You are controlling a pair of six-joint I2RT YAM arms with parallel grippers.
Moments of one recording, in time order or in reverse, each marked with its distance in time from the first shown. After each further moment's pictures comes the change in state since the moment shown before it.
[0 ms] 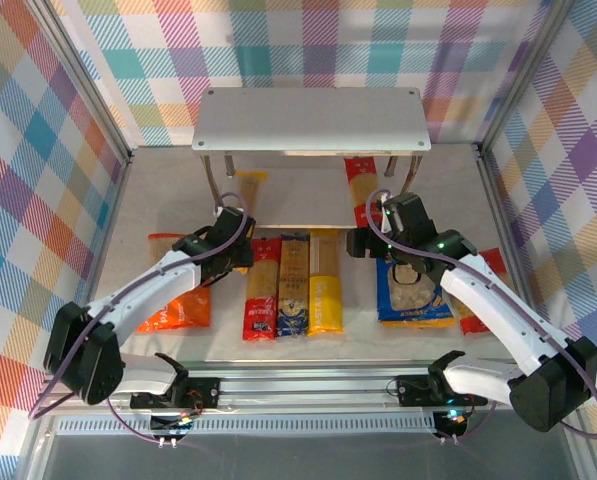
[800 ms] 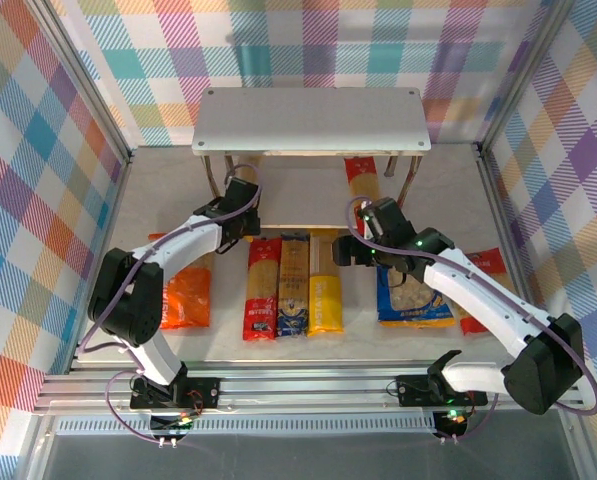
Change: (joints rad) left arm 0.118 0.344 0.213 0.182 0.003 0.094; right arm 0.091 0.093 -0.001 0.014 0.002 0.023
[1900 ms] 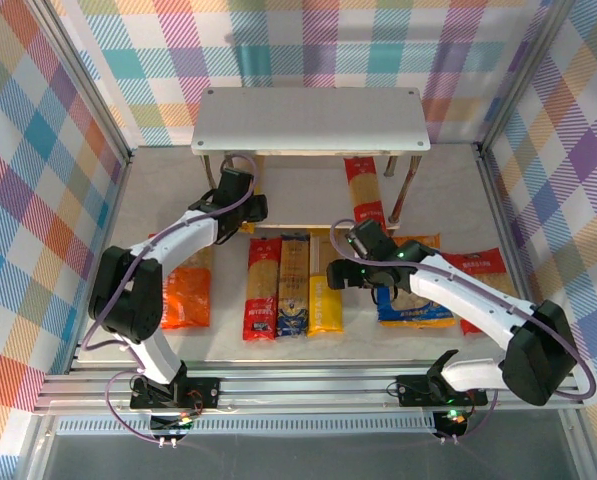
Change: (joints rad) left arm 0.044 -0.007 0.025 0.116 0.101 -0.001; right arm 0.102 0.048 -0.094 -0.034 0.014 0.087
